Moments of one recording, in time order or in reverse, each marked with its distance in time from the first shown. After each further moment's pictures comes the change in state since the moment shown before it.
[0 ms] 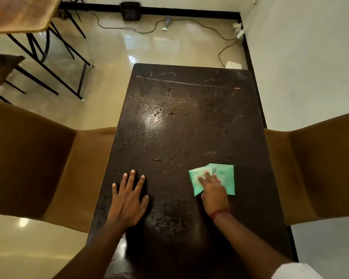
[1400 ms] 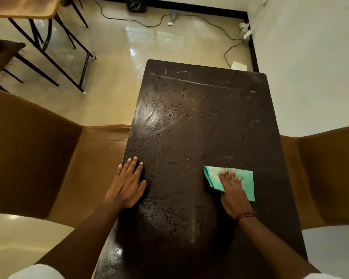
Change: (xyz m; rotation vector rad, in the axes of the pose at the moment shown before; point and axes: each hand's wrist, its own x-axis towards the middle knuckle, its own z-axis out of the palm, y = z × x) left_hand 0.049 -0.069 -0.033 0.009 -0.015 0.139; right_hand 0.016 0.005 -0.012 -0.021 -0.157 0.018
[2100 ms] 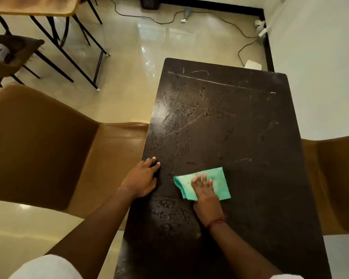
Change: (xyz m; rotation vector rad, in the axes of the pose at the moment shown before) left_hand 0.014 -0.023 -0.024 -0.015 -0.137 0.117; right_hand -0.004 -0.122 0.061 0.056 0.011 -0.235
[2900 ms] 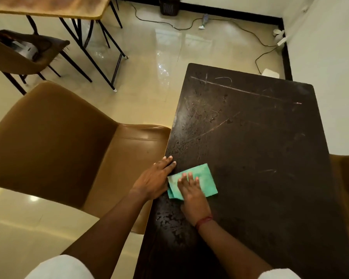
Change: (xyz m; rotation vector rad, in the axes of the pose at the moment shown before) left_hand -0.010 -0.032 0.001 -0.155 0.190 0.067; right_hand 0.046 -0.091 0.031 -0.118 -0.059 -0.180
